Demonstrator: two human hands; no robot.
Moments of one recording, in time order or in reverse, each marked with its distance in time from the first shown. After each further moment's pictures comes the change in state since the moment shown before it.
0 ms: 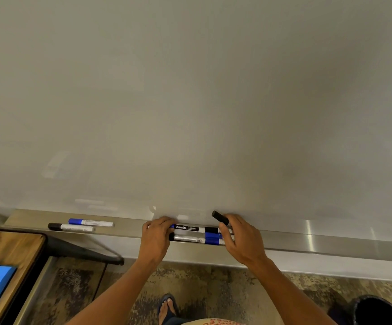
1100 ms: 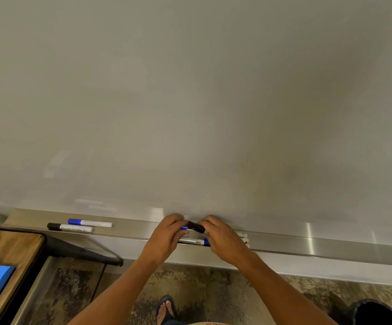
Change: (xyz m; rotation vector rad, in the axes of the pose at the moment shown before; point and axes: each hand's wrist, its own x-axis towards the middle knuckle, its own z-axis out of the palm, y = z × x) left_hand 0.005 0.019 -0.004 -0.227 -0.015 0.304; right_hand 0.023 -0.030 0.016 0.026 -0.379 -0.211
